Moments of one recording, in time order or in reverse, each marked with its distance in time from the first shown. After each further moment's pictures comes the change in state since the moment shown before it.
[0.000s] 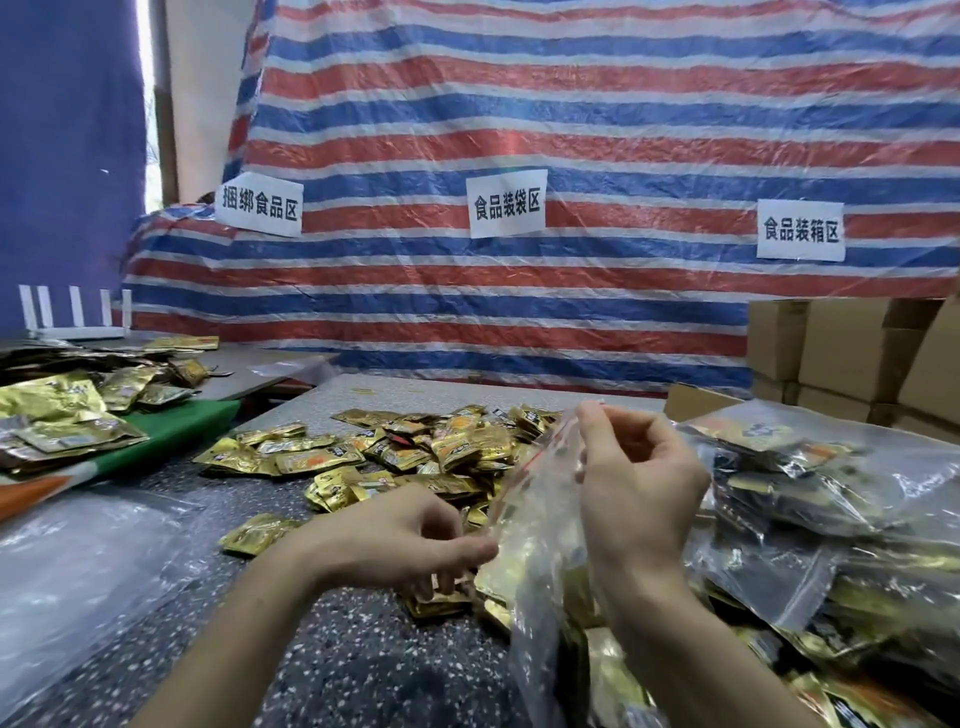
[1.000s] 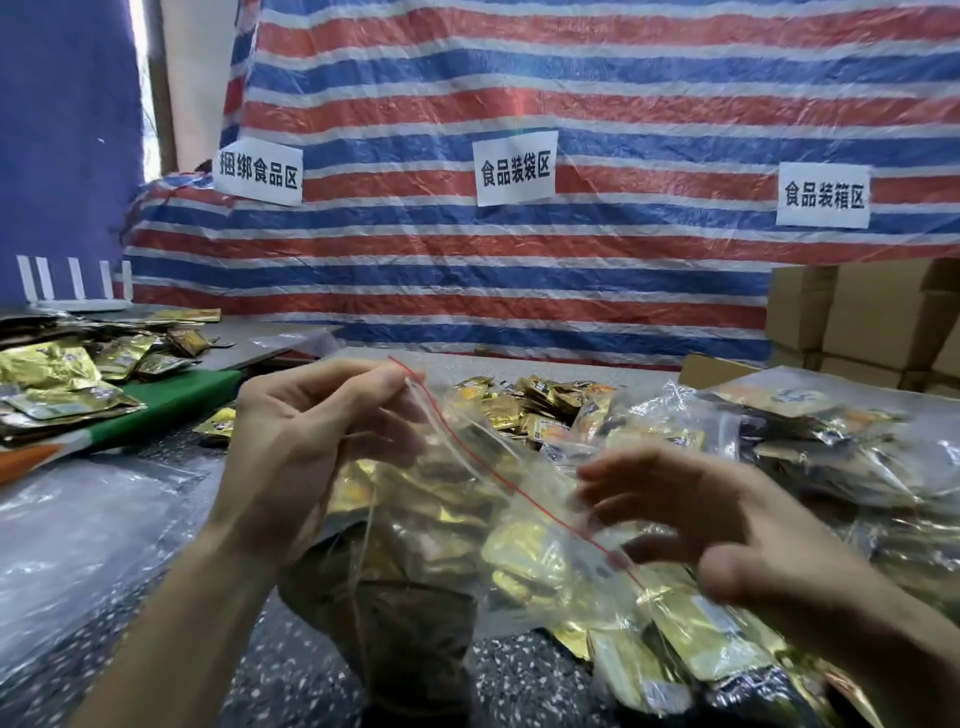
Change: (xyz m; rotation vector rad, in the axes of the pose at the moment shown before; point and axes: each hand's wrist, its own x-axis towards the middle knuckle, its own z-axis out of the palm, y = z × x) left_hand -0.032 0.013 -0.004 -0.781 0.894 0.471; right_hand 0.022 -0.016 -0.084 -0.061 -1.241 0.226
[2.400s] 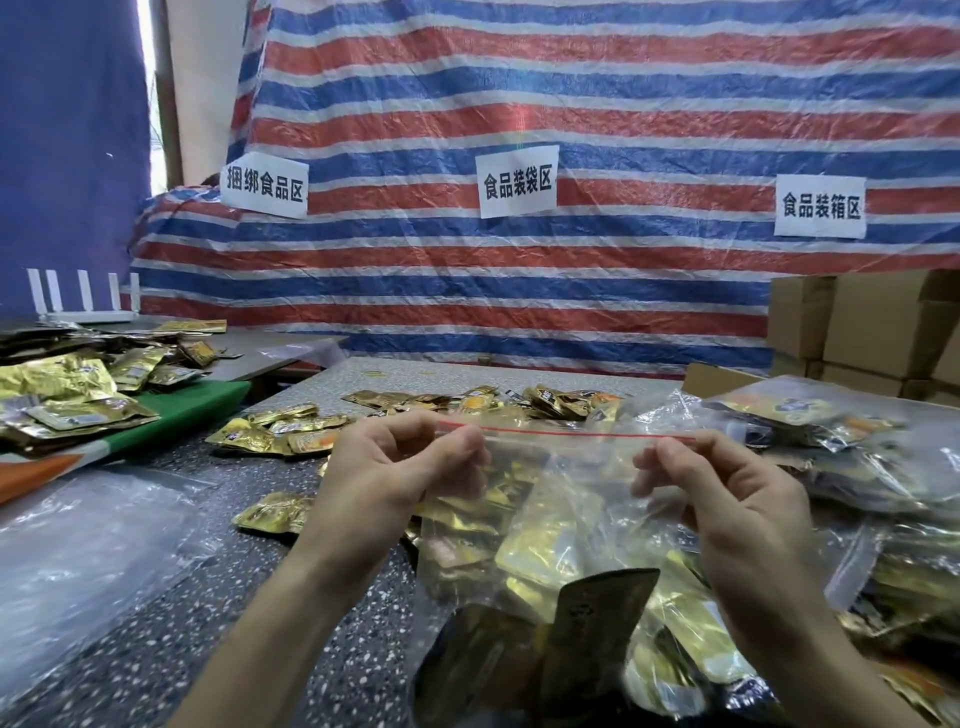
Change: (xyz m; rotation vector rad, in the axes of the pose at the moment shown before) left_hand -0.010 -0.023 0.007 0.006 -0.146 -0.210; right_hand 0.018 0.029 0.023 0.016 0.833 -0.209
